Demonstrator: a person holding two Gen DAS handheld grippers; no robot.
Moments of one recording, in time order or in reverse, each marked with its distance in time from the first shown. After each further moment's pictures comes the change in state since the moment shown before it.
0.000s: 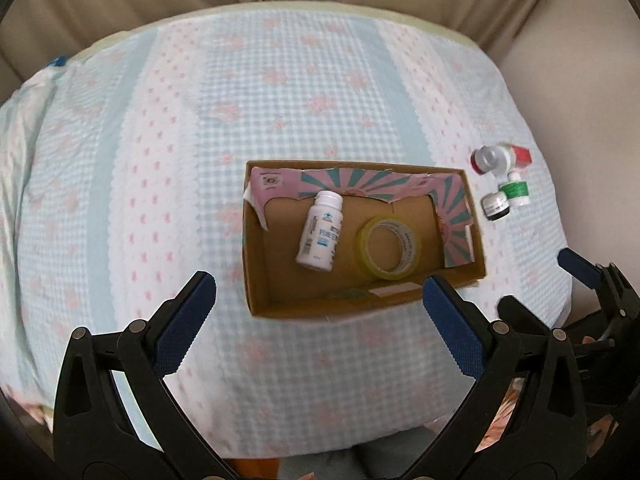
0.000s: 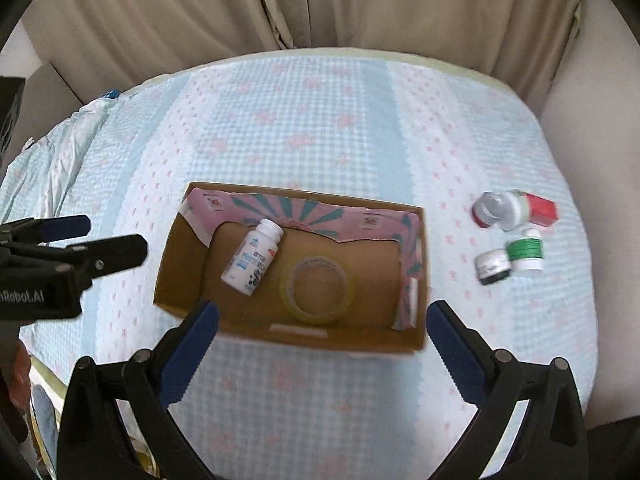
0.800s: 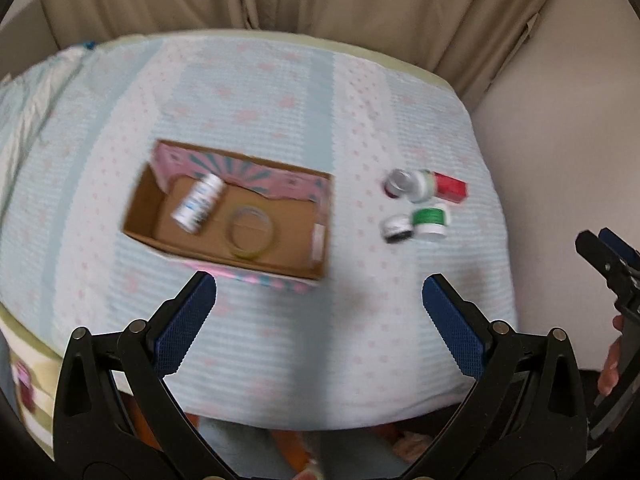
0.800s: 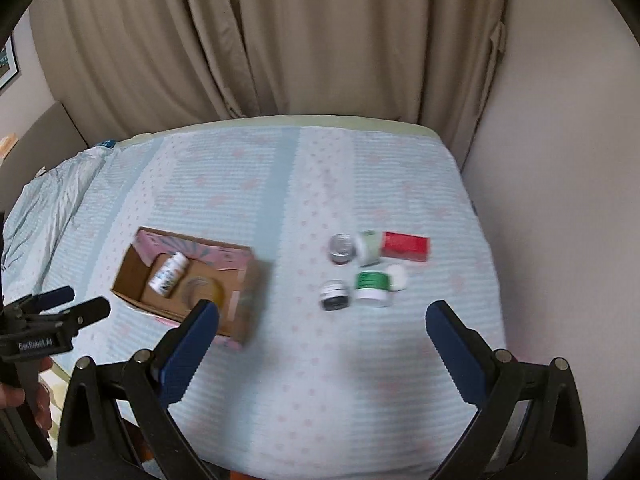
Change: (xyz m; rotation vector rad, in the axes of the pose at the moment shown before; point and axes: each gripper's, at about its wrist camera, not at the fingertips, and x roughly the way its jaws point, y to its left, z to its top) left arm -0.046 -0.246 -0.064 -0.195 -0.137 0.010; right arm -0.145 -0.260 -0.024 -0.022 -0.183 -0.006
